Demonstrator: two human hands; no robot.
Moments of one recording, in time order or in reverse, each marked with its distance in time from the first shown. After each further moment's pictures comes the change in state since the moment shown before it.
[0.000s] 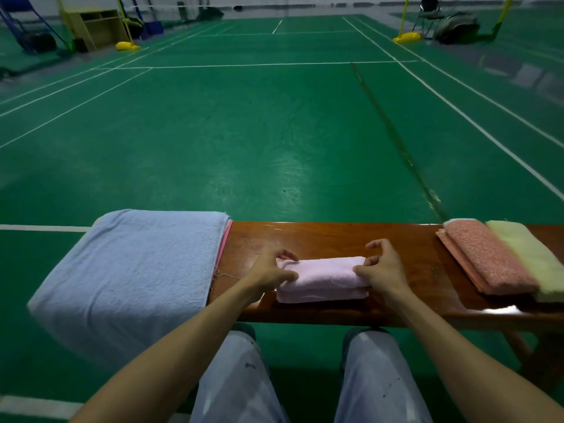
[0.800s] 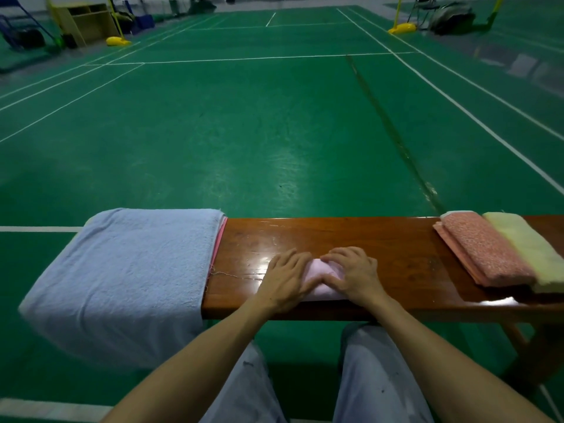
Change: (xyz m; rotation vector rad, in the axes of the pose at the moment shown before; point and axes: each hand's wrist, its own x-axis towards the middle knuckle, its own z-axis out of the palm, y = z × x) left_hand 0.016 -0.037 0.043 0.800 0.006 0.478; right_hand 0.001 0.014 0.036 -0.705 -0.258 -0.411
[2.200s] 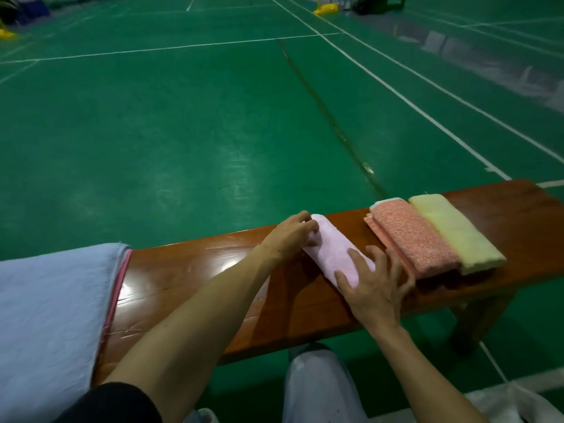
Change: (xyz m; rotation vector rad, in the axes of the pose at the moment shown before) left_hand 0.193 0.090 0.010 -0.025 0.000 0.393; right_hand -0.038 0.122 -0.009 -0.145 0.525 0.479
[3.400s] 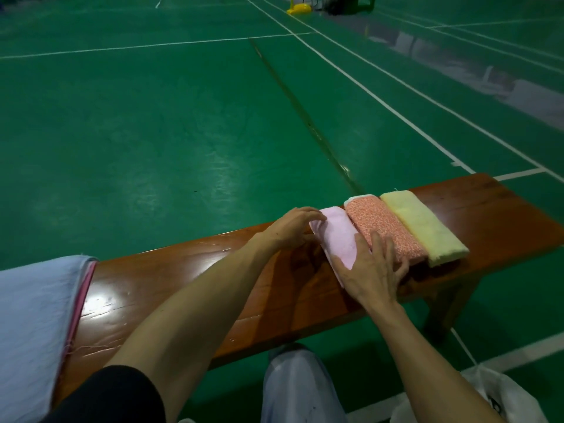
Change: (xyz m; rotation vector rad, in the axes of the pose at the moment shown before) left_hand 0.060 0.037 0.004 -0.155 -0.136 0.001; right_hand 0.035 0.025 -0.043 -0.053 -0.231 0.208
